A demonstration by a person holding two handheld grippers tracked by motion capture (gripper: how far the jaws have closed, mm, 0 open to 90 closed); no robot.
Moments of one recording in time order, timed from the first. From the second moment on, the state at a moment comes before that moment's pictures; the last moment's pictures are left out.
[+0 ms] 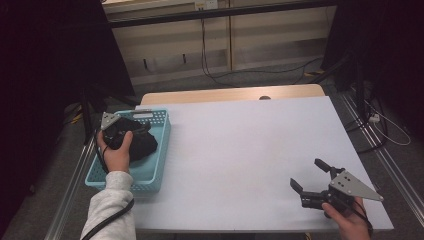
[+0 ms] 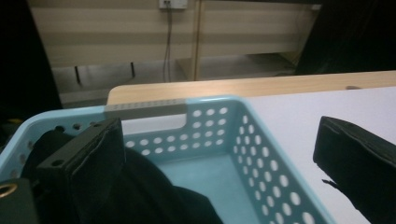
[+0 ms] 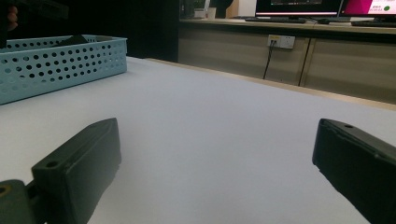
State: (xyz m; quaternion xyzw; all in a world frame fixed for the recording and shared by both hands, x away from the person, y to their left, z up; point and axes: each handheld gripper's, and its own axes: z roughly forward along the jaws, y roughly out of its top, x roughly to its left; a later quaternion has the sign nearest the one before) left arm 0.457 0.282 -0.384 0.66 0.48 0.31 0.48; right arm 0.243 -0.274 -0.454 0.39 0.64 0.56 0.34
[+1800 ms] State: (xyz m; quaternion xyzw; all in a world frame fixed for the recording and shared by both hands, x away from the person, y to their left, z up) left arm 0.513 0.281 -0.444 0.67 0.64 0.28 0.25; right arm 0.245 -0.272 -0.457 0.39 0.65 0.57 0.33
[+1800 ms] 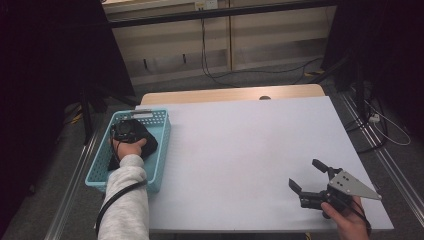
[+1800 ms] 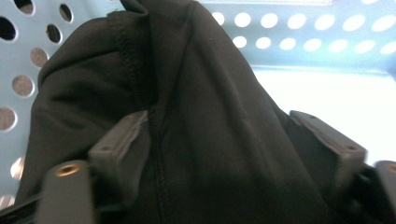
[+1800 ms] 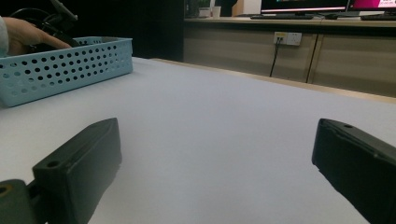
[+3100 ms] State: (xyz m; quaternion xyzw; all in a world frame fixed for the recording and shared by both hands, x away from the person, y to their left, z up) left arm 0.488 0.292 -0.353 0.61 0.65 0.23 0.38; right arm 0.246 -0.271 -0.455 0.39 0.64 0.57 0.33
